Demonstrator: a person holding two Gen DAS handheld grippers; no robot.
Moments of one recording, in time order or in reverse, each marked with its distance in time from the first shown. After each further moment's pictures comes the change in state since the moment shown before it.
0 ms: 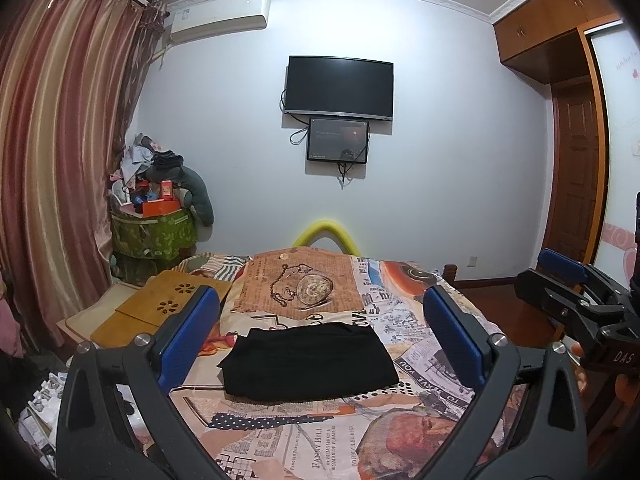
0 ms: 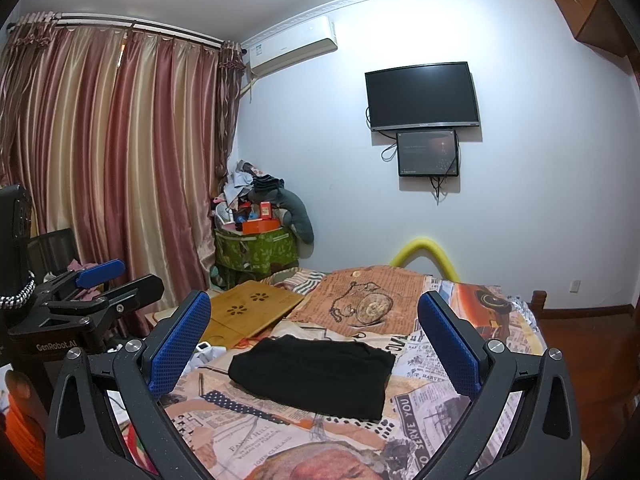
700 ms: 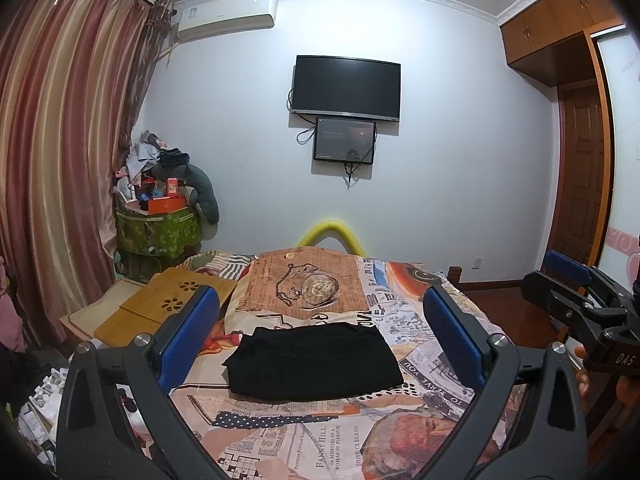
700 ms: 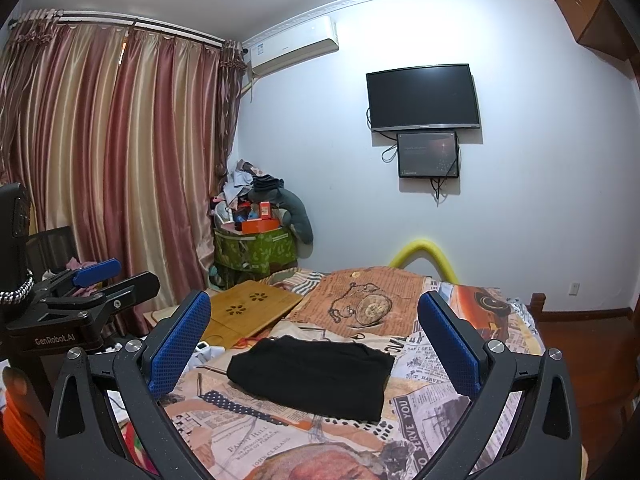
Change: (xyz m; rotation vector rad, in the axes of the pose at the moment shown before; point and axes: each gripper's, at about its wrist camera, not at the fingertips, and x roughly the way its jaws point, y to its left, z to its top) left arm 0.000 0.006 0.001 -0.013 -0.001 0.024; right arm 0.002 -0.001 0.000 -0.005 0.000 0.000
